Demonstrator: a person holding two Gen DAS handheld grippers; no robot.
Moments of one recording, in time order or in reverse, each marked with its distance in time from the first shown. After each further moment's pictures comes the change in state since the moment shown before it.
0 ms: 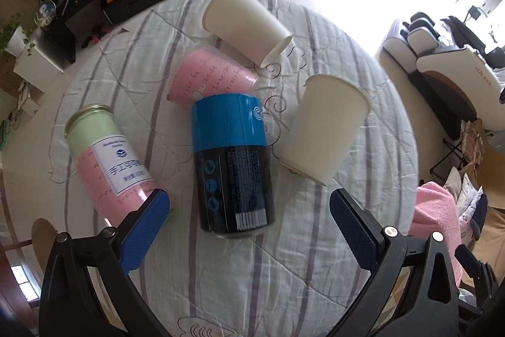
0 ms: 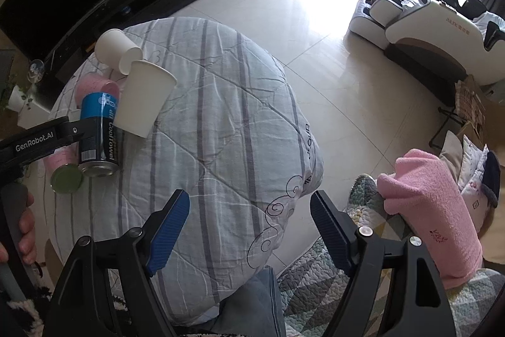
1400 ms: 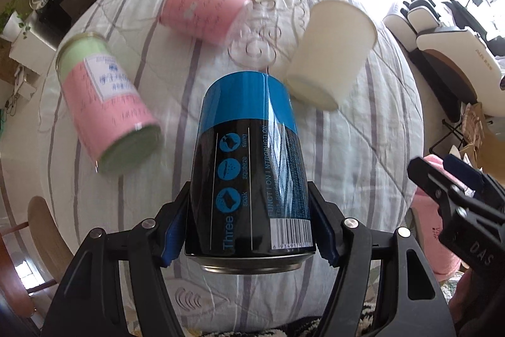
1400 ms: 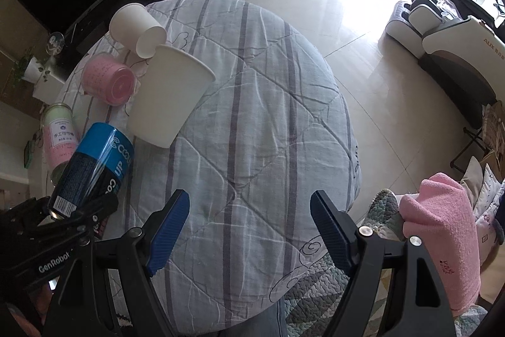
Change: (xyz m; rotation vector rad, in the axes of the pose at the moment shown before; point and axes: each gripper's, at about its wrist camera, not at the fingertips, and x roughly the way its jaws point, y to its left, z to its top) left arm 0.001 0.010 -0.061 0.002 0.098 -0.024; right arm 0.045 0.034 0.028 -0.137 0.059 0.105
